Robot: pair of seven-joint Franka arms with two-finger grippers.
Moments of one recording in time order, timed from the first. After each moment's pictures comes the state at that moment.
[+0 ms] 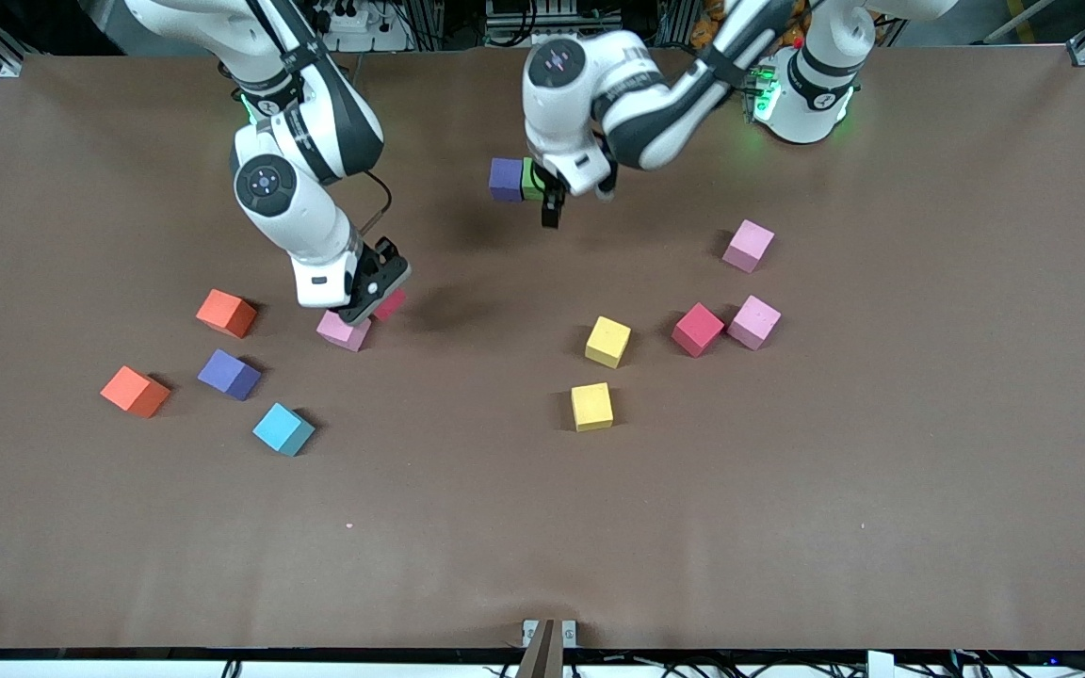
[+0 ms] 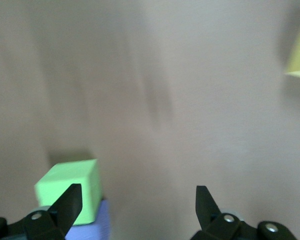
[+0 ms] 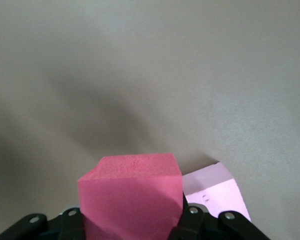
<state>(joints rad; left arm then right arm) -0.34 0.36 -0.67 -2.04 0.19 2.30 -2.46 0.56 0.10 -0.09 -2.32 0.15 2.39 -0.49</state>
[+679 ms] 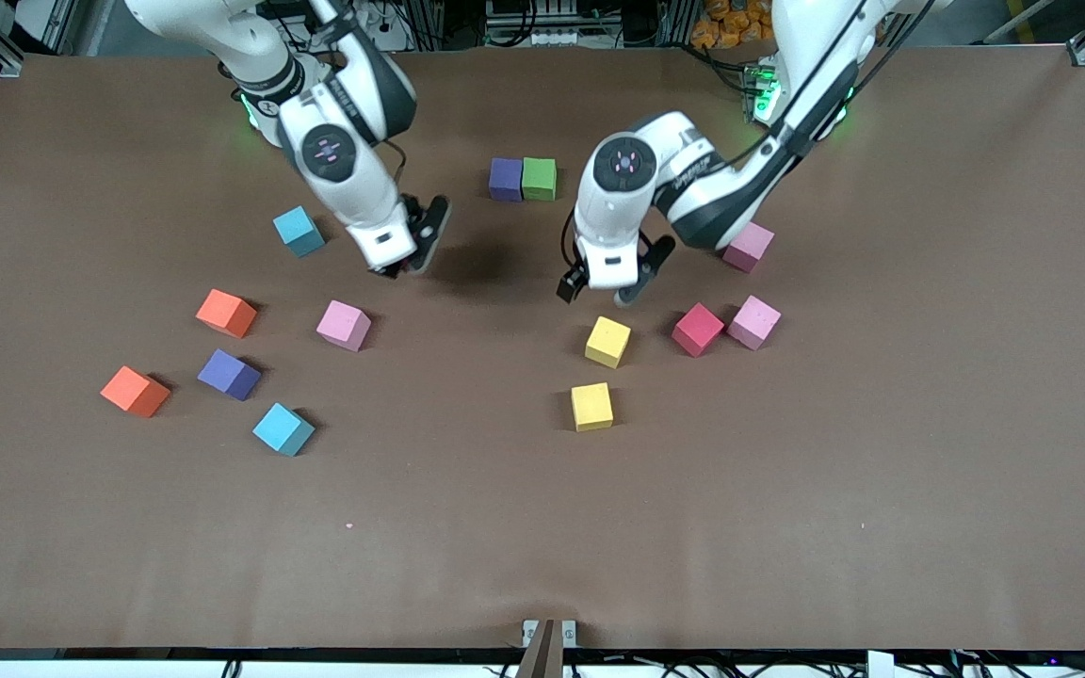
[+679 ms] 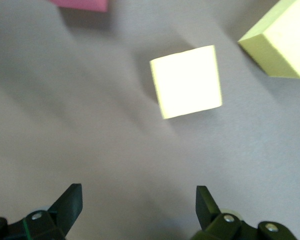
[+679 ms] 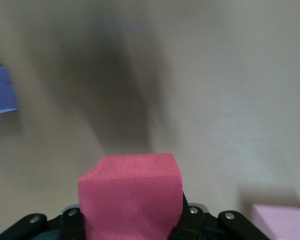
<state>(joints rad) -0.21 0.51 -0.62 -1.88 0.21 2.29 -1.82 0.58 0.08 0.11 -2.42 0.14 2.40 -0.70</state>
